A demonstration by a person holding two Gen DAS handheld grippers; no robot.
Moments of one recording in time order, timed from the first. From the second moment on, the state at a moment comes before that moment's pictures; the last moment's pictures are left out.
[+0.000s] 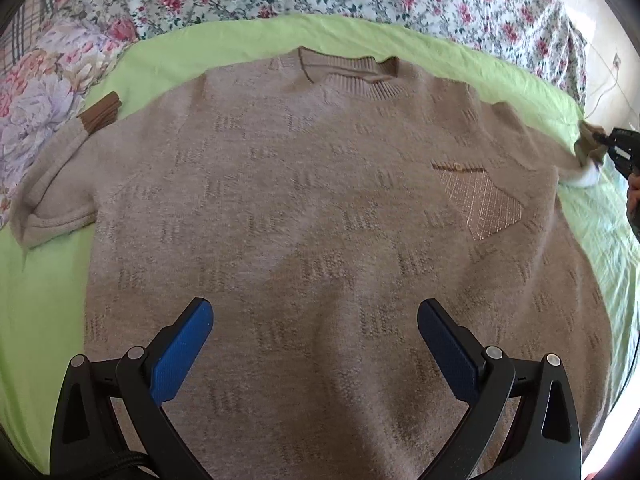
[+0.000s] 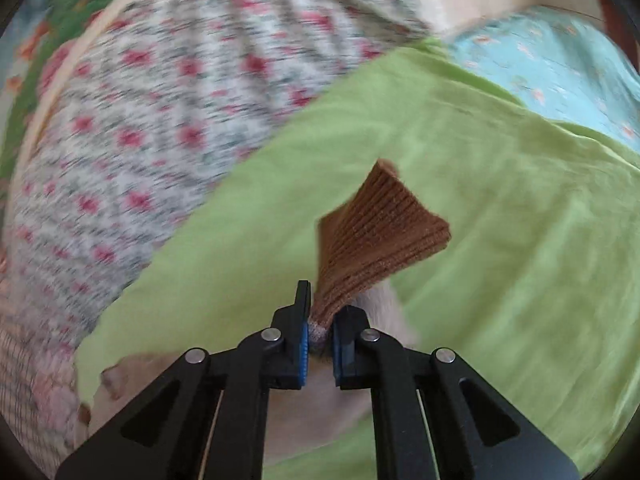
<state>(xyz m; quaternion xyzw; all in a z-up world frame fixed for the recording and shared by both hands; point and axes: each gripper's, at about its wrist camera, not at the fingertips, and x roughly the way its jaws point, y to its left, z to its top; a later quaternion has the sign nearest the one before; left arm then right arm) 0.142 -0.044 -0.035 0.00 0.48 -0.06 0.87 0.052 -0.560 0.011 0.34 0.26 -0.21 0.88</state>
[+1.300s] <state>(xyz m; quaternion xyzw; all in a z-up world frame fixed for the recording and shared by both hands) 0.269 0.022 -0.059 -0.18 0.47 -0.17 0.85 0.123 -0.273 0.002 0.36 0.33 0.06 0.87</state>
